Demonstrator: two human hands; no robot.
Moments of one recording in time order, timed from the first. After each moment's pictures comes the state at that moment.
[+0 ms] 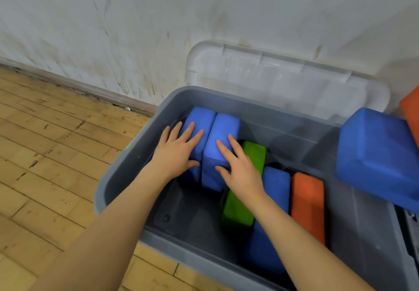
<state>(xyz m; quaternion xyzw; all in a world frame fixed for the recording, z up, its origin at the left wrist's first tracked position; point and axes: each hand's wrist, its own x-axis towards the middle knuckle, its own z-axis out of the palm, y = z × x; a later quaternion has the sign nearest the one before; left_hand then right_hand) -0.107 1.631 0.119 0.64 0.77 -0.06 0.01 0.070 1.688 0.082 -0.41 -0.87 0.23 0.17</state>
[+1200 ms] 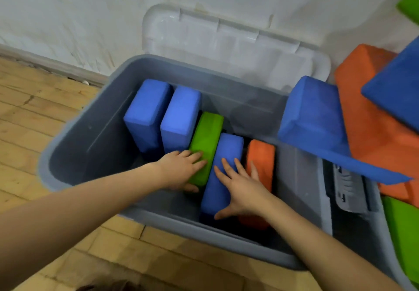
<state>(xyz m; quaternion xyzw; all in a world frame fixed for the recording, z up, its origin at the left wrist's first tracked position) 0.000 1.615 0.089 0.80 0.55 -0.22 0.08 0.203 1.654 0.080 -0.34 -0.90 0.12 -0.23</state>
